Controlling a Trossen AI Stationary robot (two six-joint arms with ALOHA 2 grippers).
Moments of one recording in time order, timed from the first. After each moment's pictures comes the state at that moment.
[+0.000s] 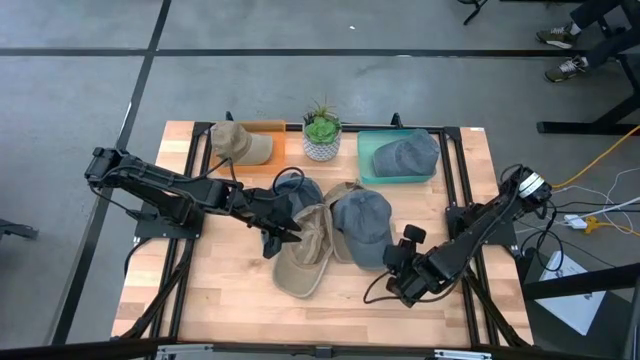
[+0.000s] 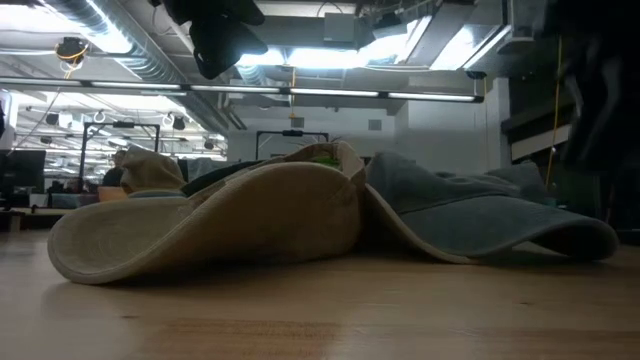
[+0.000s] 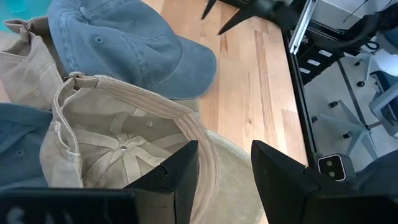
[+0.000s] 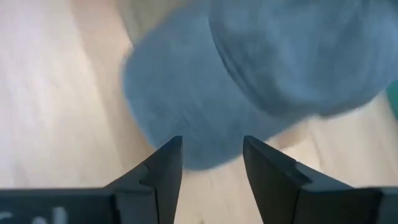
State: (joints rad) left arm -0.18 1.27 0.90 -0.23 0.04 -0.45; right arm 0.71 1.55 1.02 -0.91 0.56 0.94
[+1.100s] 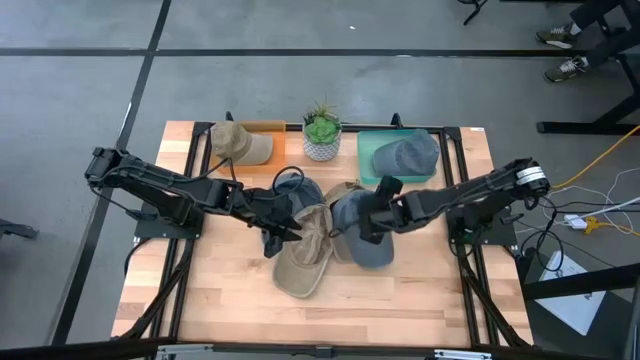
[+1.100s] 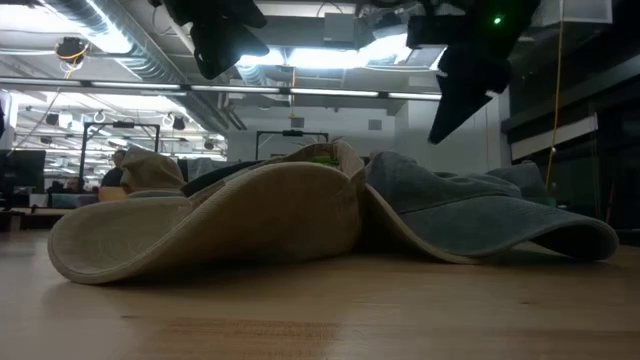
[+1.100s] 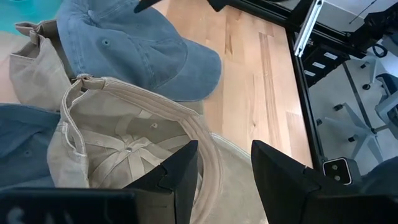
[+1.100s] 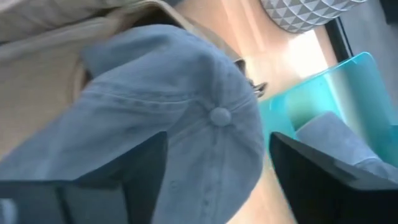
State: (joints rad) left arm -0.18 1.27 0.90 -0.23 0.01 -0.45; right arm 0.22 1.51 1.13 -0.86 0.59 0.41
